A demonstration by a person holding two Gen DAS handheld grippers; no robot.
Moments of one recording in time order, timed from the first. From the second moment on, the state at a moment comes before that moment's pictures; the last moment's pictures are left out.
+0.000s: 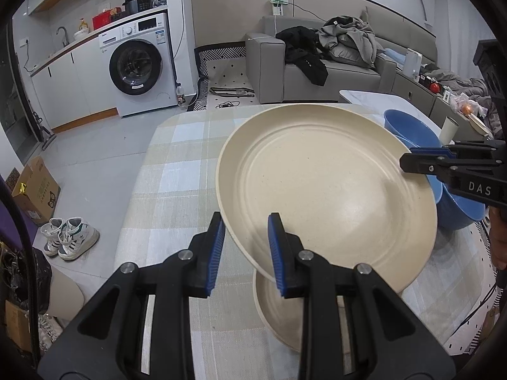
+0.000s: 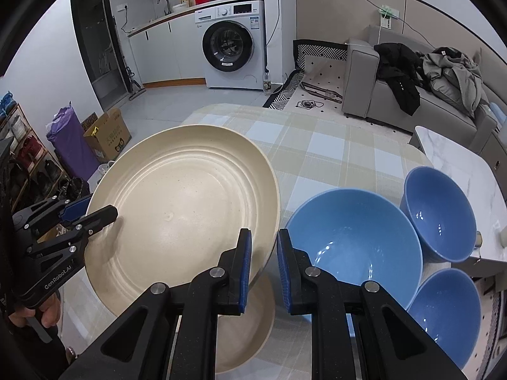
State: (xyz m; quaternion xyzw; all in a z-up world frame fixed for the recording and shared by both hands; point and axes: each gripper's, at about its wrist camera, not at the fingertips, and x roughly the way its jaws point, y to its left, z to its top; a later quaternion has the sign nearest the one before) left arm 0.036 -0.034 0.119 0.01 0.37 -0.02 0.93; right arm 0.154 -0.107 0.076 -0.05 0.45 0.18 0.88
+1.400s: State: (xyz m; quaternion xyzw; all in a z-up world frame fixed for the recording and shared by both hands) left arm 0.037 -0.041 0.030 0.04 0.39 -0.06 0.92; right arm 0.064 -0.121 0.005 -0.01 0.38 0.15 0.91
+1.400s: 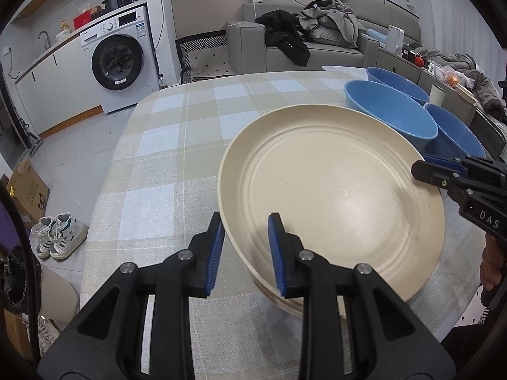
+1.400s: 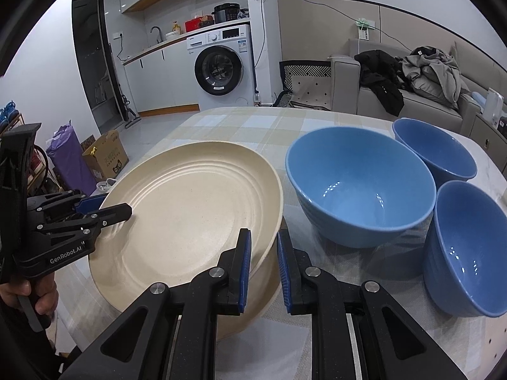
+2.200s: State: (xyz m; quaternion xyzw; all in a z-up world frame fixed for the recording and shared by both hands) left arm 0.058 -0.047 -0.004 0.07 0.42 -0.05 0.90; right arm 0.063 -0.132 -0.020 0.00 0.38 0.16 0.91
